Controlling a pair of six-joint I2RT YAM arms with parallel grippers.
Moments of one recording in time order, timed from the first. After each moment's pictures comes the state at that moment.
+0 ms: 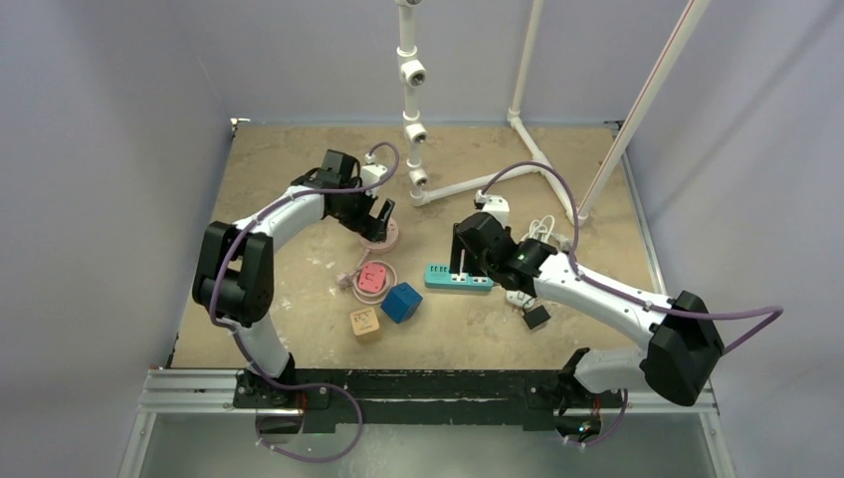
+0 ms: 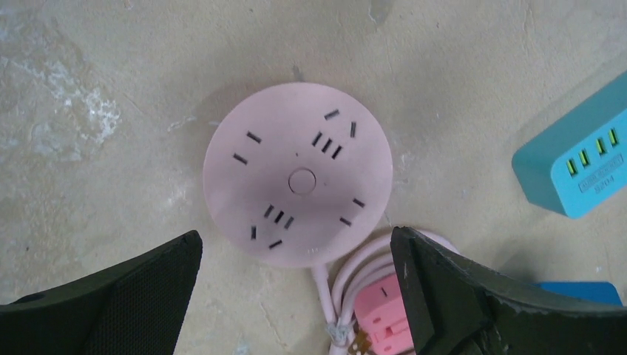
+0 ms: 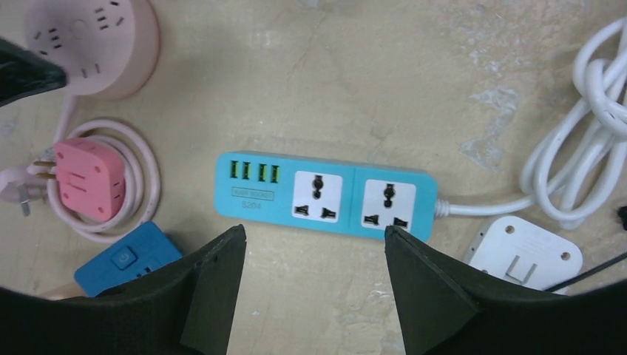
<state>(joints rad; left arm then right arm) -0.30 1.75 1.23 -0.52 0.32 0.22 0.81 1.31 0.94 -0.51 0.41 0.72</state>
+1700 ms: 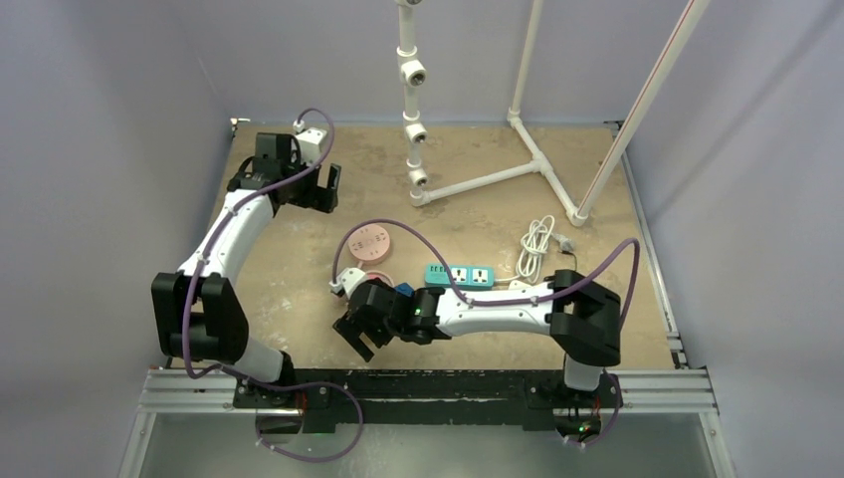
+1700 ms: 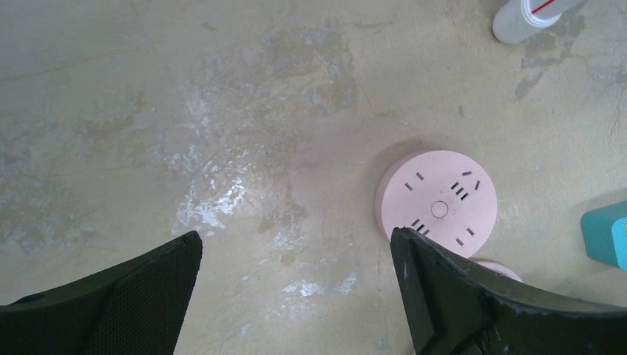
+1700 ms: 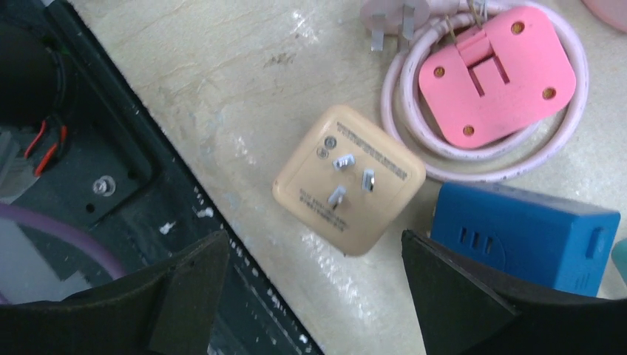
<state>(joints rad) -0.08 1.51 1.24 -0.54 0.17 0.16 1.34 1.76 1.21 -0.31 0.18 0.37</state>
